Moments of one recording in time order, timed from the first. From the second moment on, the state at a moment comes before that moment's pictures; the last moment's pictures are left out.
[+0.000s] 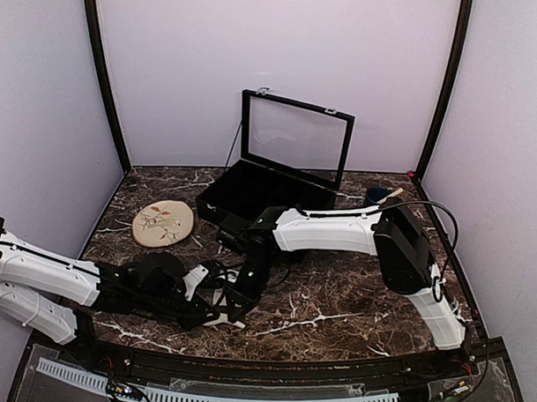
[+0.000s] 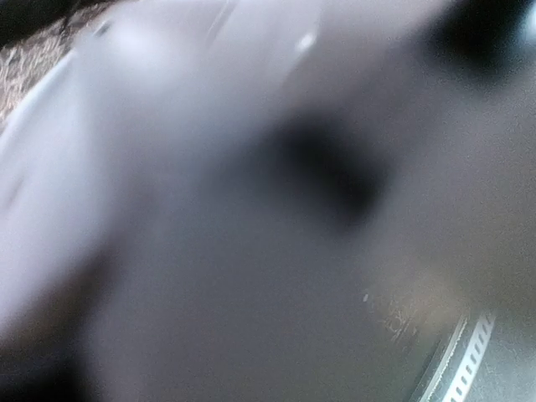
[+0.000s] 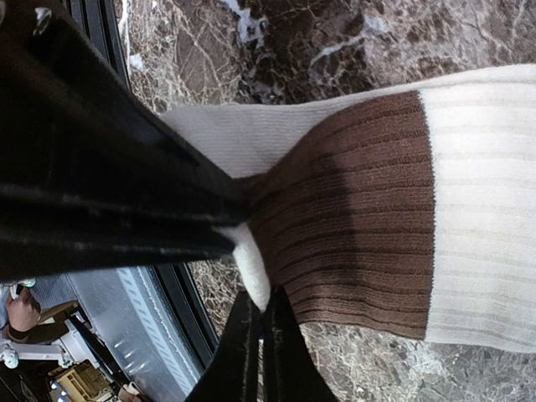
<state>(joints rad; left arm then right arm) -1.04 1.22 0.41 0.02 0.13 -0.45 1.11 2.35 1.93 -1.00 -0.64 -0.03</state>
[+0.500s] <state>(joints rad) -1.04 1.17 0.36 0.01 0.10 -0.49 1.07 2.35 1.86 -0.92 -0.68 0.01</state>
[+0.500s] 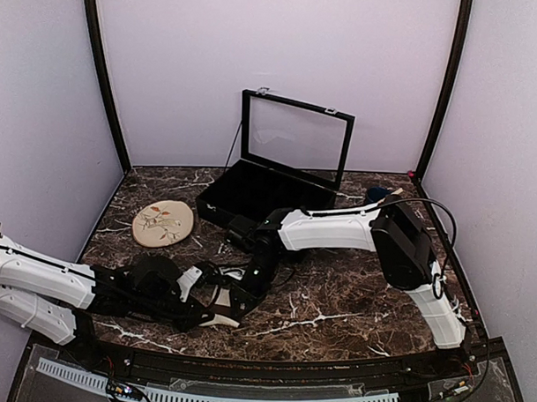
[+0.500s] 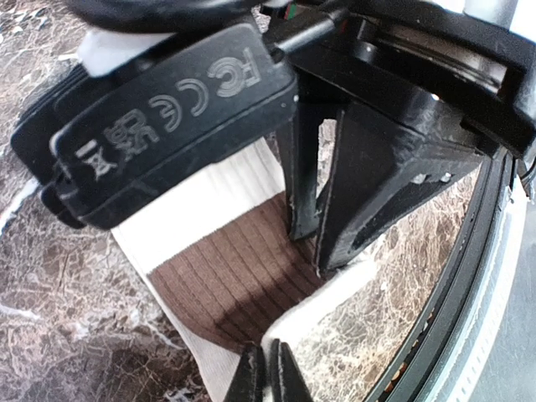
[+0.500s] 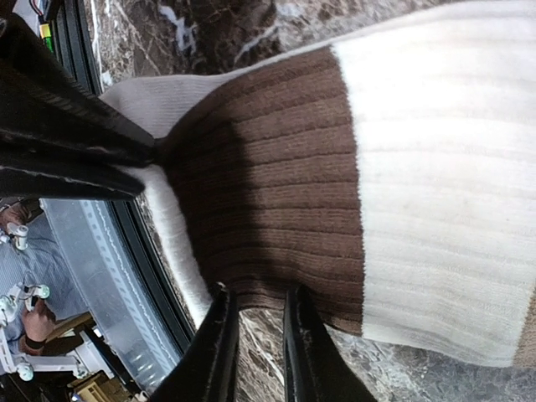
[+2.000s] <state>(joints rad) -0.92 1.34 0.45 -0.05 0.25 -0.56 1.20 1.90 1.30 -0.46 -0.18 0.07</state>
